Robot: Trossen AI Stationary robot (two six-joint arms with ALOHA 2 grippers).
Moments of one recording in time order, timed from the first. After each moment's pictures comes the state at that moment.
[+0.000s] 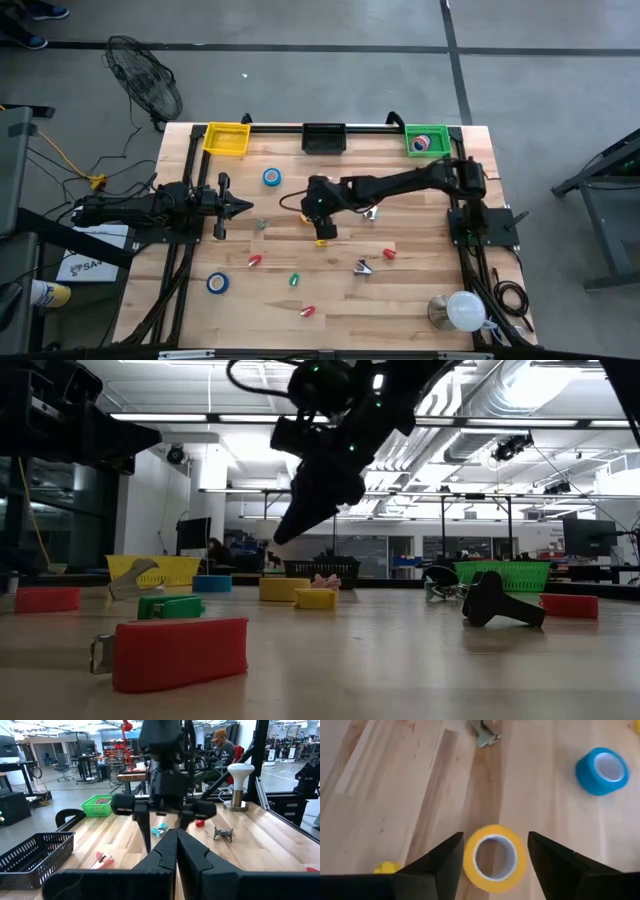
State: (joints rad) left arm 0.00 0.01 0.01 0.05 -0.04 0.05; right arm -0.05 2.00 1.40 -0.26 0.00 -0.25
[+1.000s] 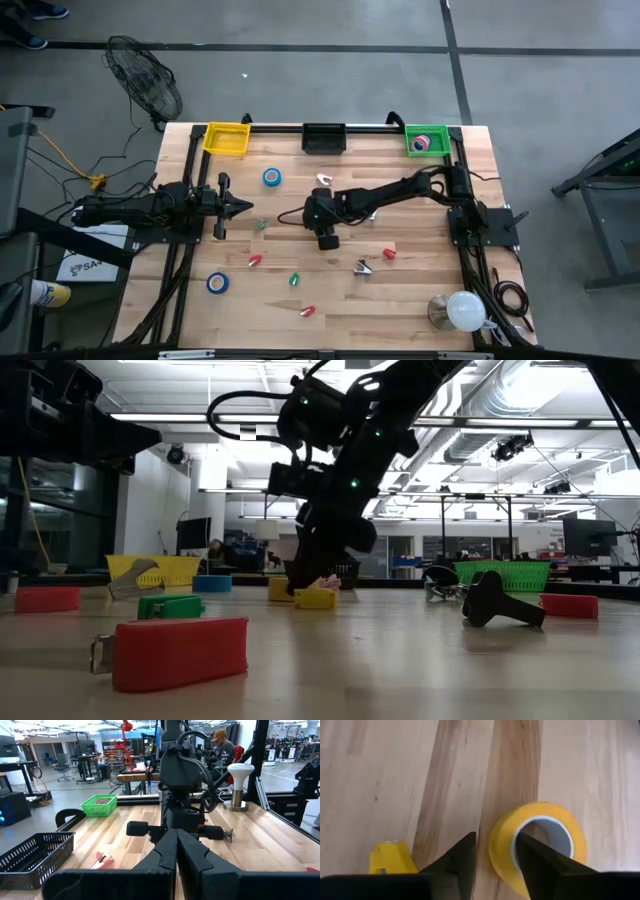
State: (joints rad) left arm 0.00 0.01 0.01 0.05 -0.04 0.05; right arm 0.00 2.10 1.39 -0.30 0.07 -0.18
